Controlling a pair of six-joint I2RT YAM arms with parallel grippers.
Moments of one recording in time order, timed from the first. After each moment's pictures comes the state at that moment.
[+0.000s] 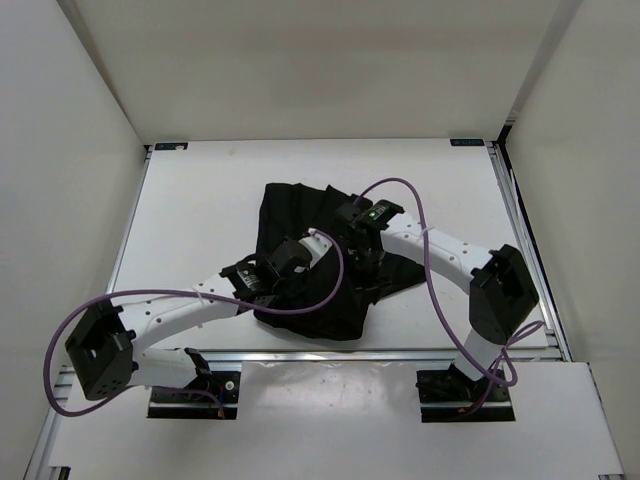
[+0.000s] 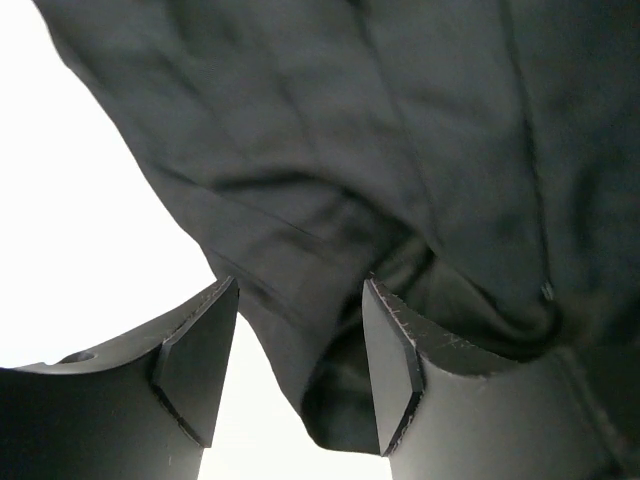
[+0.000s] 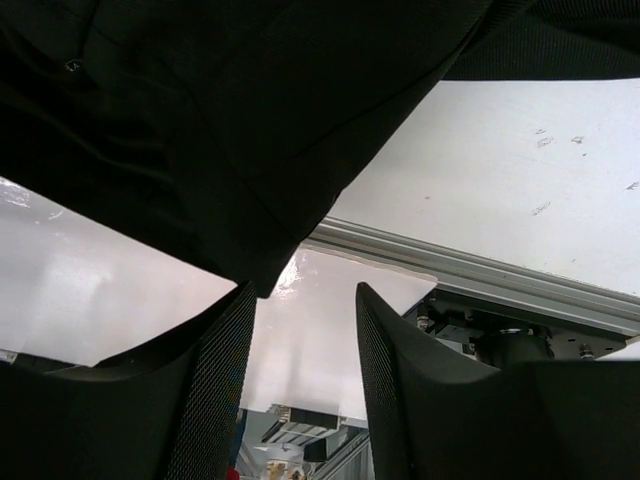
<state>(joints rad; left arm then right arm) -0.95 1.27 0.84 -0.38 -0.46 0.06 0.83 1.70 1.38 -1.24 -0.13 0.50</state>
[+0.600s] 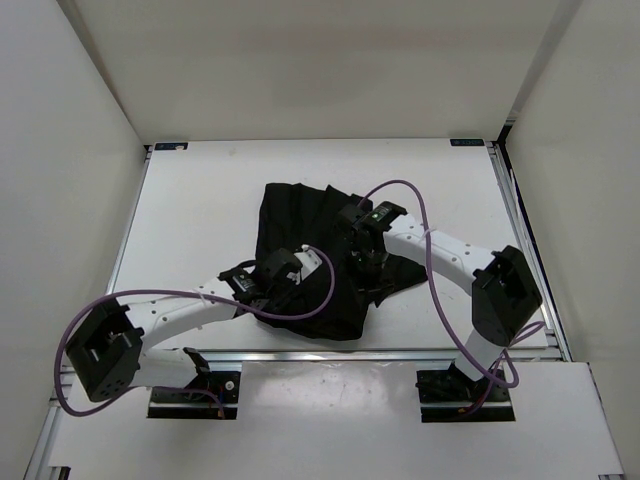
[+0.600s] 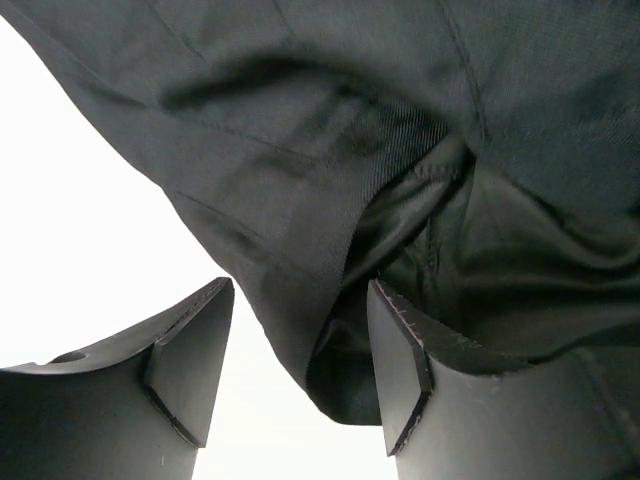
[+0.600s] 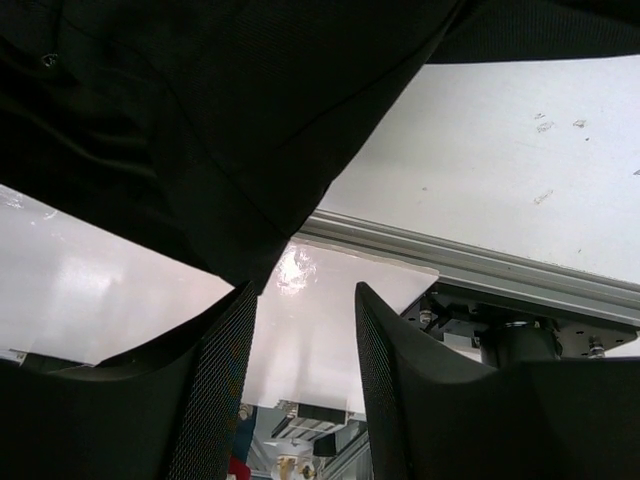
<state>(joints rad) -0.89 1.27 0.72 -0.41 -0.36 0.15 0.82 1.69 1.35 -1.24 -0.14 0.52</state>
